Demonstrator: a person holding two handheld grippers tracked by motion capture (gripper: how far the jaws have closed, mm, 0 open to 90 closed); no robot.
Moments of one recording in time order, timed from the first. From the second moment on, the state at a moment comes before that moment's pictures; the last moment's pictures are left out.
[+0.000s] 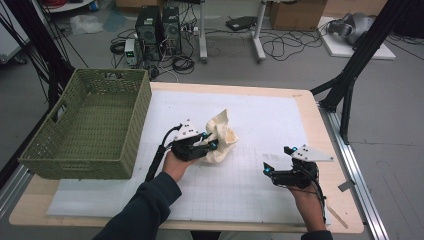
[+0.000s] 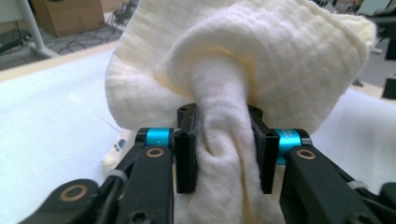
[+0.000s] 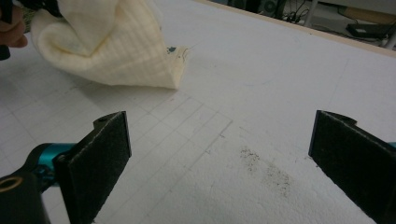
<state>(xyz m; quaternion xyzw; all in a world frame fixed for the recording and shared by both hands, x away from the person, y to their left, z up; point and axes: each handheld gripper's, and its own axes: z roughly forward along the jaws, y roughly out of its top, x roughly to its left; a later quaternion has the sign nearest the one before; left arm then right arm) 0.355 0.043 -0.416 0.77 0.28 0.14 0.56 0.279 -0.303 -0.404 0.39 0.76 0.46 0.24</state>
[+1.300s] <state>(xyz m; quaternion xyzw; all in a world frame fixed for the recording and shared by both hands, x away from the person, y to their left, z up) 0.316 0.141 -0.423 0.71 0.35 0.18 0.58 0.285 -0.300 -0.407 0.39 0.77 0.45 0.24</state>
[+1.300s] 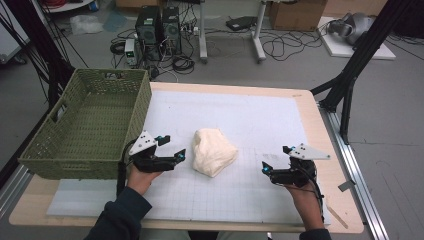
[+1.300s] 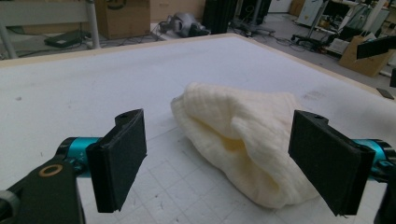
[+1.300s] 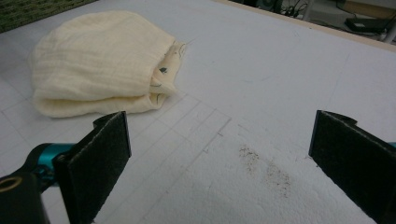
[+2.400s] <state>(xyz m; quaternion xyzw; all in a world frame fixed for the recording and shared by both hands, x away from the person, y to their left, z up) 0.356 0.115 -0.426 0.73 0.37 0.13 0.56 0.284 -0.295 -0.408 0.39 0.77 0.45 0.23</state>
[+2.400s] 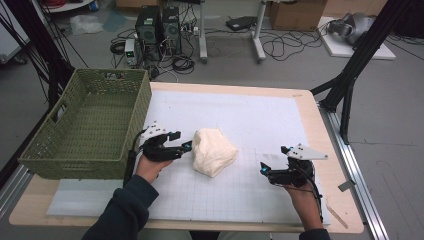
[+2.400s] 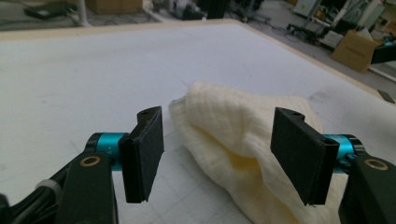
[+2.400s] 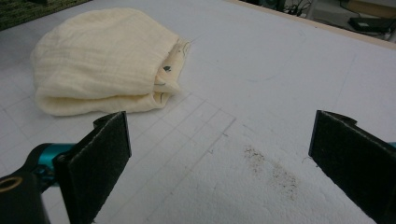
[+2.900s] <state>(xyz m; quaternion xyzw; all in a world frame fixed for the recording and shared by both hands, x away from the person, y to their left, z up) 0.354 0.083 -0.425 0.76 0.31 0.10 0.57 0.283 -0.298 -0.408 0.39 0.76 0.46 0.23</state>
